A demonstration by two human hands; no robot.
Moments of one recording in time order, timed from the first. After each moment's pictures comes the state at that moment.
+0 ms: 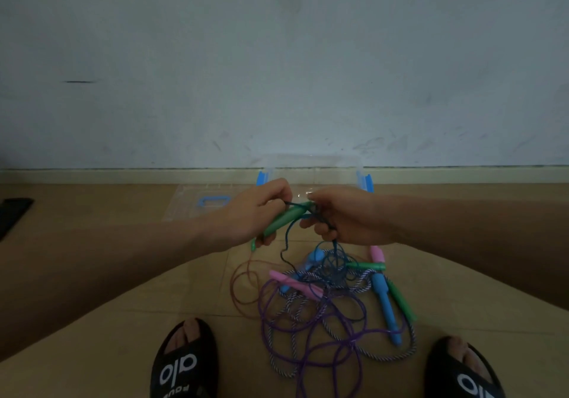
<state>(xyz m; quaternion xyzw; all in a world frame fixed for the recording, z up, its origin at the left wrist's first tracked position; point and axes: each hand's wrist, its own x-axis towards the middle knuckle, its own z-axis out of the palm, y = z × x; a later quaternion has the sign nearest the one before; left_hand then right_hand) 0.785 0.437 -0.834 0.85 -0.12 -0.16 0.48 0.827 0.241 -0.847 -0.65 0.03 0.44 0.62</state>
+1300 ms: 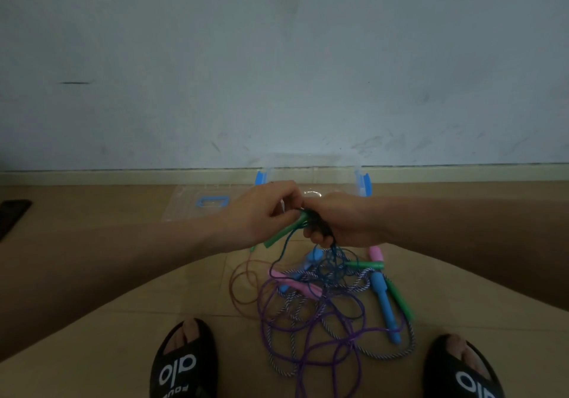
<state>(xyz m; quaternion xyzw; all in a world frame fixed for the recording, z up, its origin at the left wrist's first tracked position) 0.794 0.430 -0.842 0.92 -0.24 -0.04 0.30 0.822 0.252 -0.851 -0.69 -0.01 0.45 0.56</state>
